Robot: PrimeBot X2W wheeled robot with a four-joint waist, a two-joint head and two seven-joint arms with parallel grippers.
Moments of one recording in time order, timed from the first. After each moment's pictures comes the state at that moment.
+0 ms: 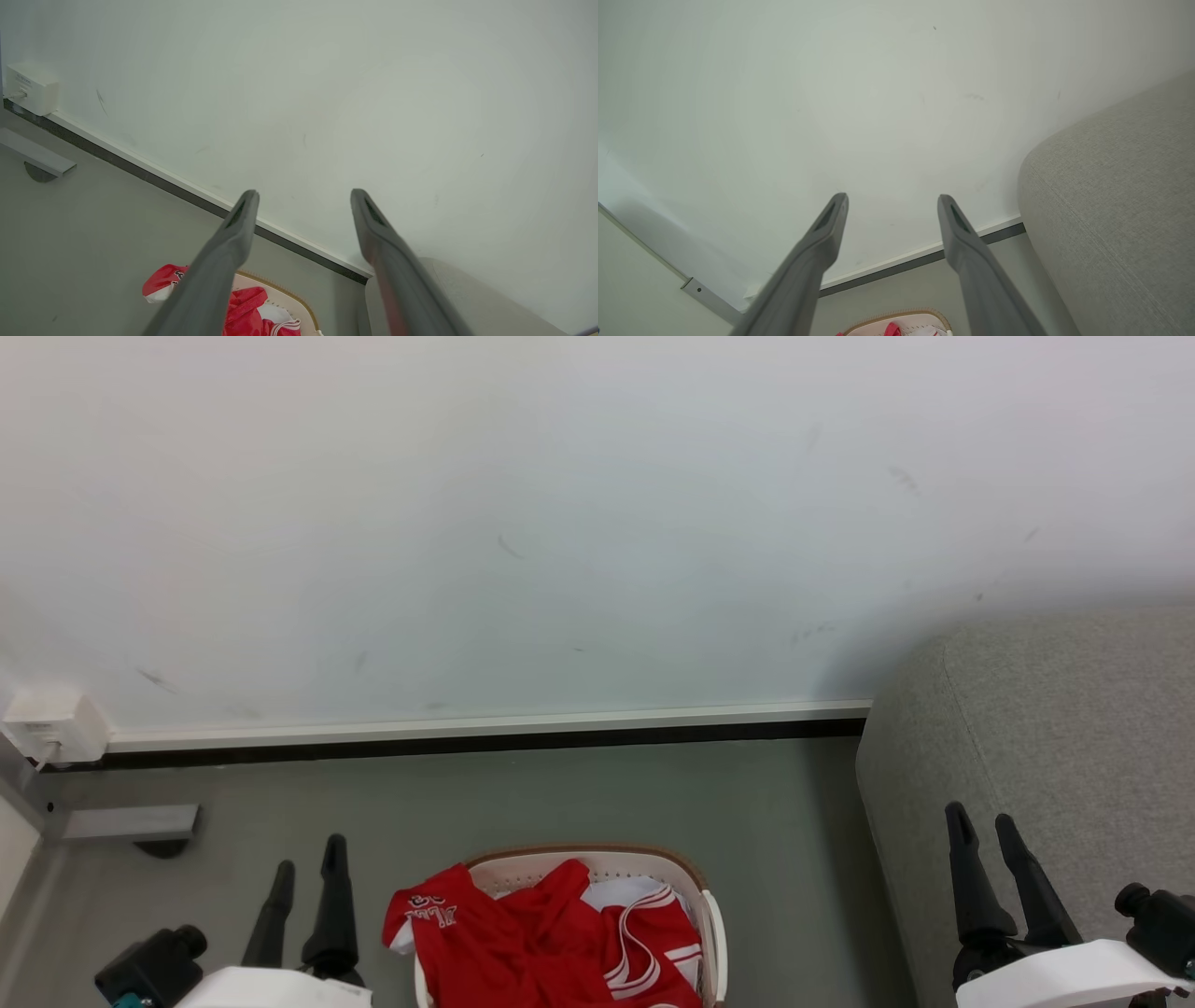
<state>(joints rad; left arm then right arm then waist) -0.05 0.04 0.03 0.17 -0.64 -0.05 -0.12 -0.10 -0.09 0.12 0.20 0.76 0.13 -0.12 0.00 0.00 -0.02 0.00</state>
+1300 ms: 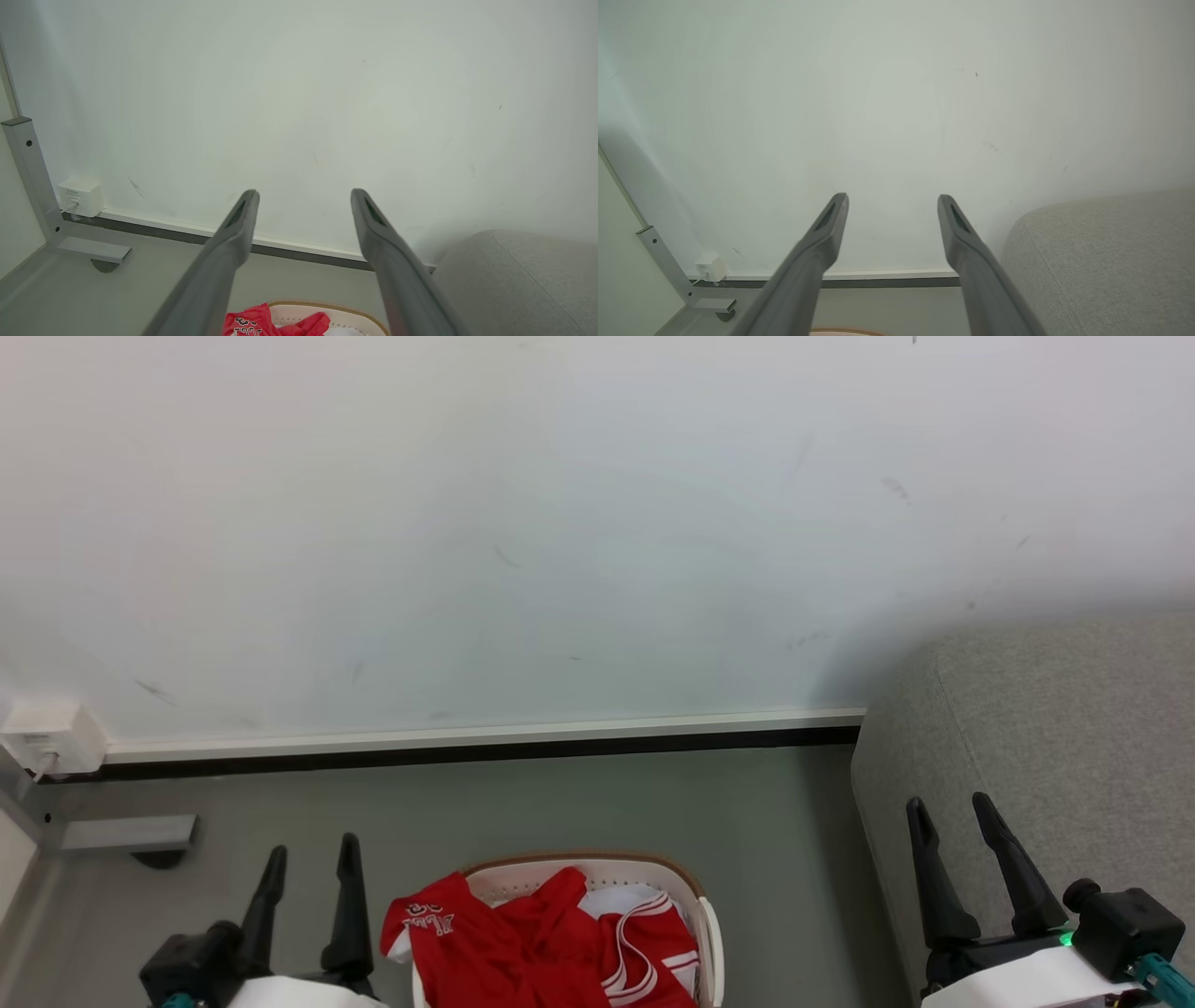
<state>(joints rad) -0.03 0.04 0.01 0.15 -0.26 -0.02 -0.21 -0.11 -0.09 0.16 0.19 0.43 0.13 -0.21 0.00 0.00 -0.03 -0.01</state>
